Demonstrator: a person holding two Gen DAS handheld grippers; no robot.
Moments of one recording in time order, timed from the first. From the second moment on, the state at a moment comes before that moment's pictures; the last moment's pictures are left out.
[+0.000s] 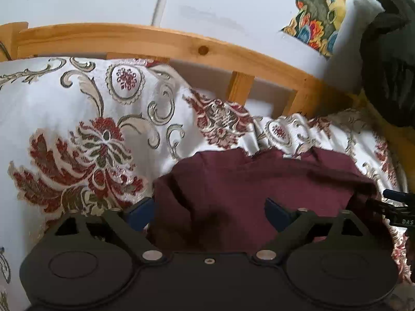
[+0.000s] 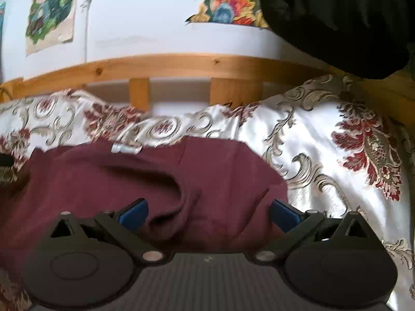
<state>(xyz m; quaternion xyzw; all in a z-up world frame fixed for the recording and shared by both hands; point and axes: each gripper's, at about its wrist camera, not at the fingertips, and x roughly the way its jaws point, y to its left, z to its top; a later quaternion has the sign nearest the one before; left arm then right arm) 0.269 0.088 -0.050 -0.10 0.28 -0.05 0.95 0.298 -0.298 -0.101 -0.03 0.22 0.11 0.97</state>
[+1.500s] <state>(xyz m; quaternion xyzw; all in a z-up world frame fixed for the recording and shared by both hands) 0.281 0.071 -0.090 -0.03 0.38 -0.03 0.93 0.309 -0.327 -0.137 -0.06 0.24 -0.08 0.97</state>
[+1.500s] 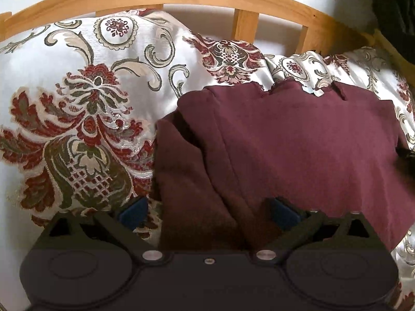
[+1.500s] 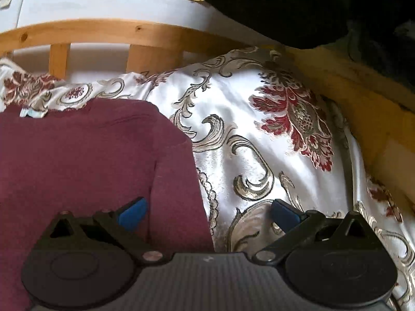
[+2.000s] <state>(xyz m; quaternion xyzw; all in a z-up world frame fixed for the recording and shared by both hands) 0.256 0.083 -0.061 -0.10 0.33 -0.02 0.94 0.258 -0.315 -0.136 -0.05 0.23 -0.08 0.97</state>
